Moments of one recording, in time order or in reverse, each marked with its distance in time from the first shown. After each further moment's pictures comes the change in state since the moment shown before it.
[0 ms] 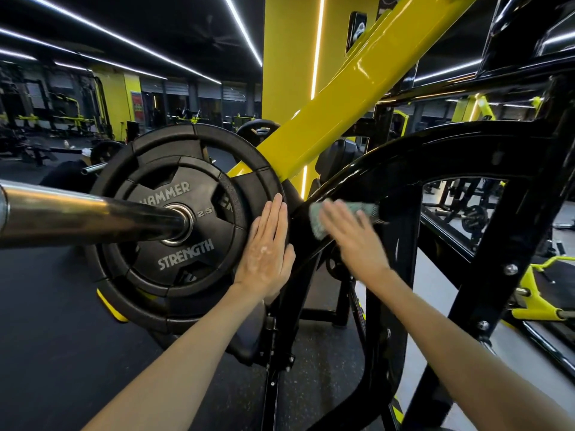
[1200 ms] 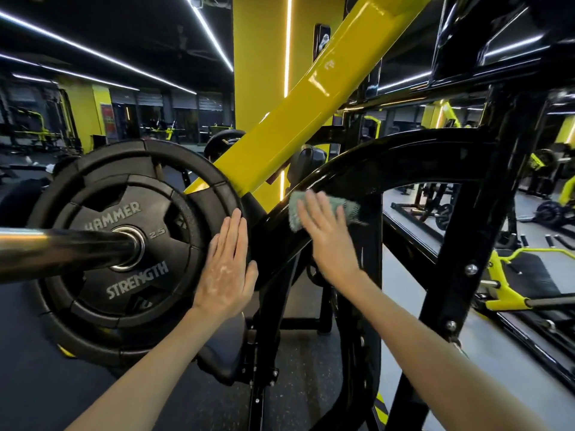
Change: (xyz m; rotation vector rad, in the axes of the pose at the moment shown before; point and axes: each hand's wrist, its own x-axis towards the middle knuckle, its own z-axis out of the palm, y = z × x) left_hand 0.000 -0.001 0.003 0.083 -0.025 -0.024; right_hand 0.014 0.010 -0.013 0.165 0.091 0.176
